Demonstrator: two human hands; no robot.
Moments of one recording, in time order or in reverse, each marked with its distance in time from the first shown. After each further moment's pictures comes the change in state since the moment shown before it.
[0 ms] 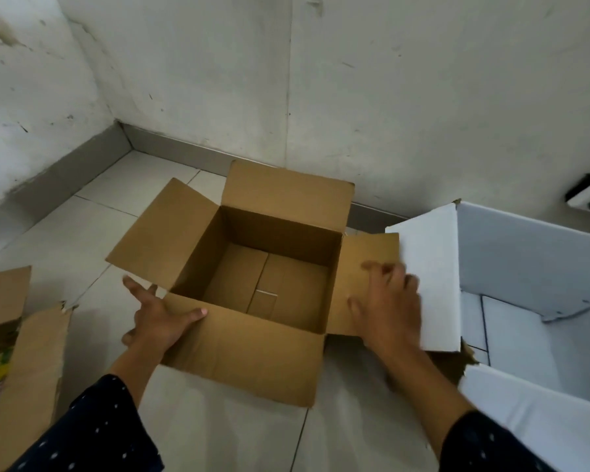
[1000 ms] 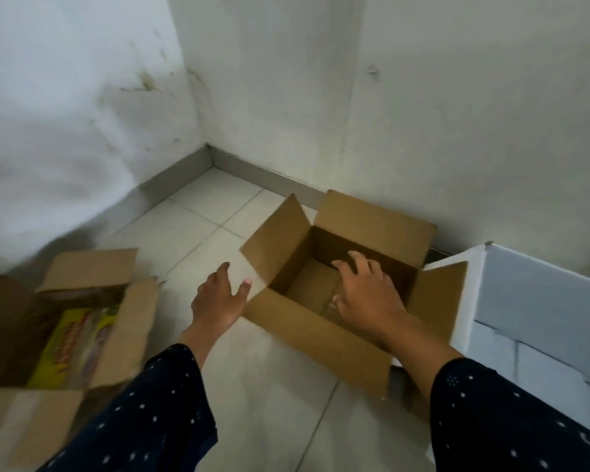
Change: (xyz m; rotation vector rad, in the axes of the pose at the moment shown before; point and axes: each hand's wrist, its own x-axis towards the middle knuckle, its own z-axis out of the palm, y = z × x) left_hand -0.087 0.041 -0.049 0.155 0.090 0.226; right_hand 0.002 -0.065 -0.061 -0.094 -0.230 -0.542
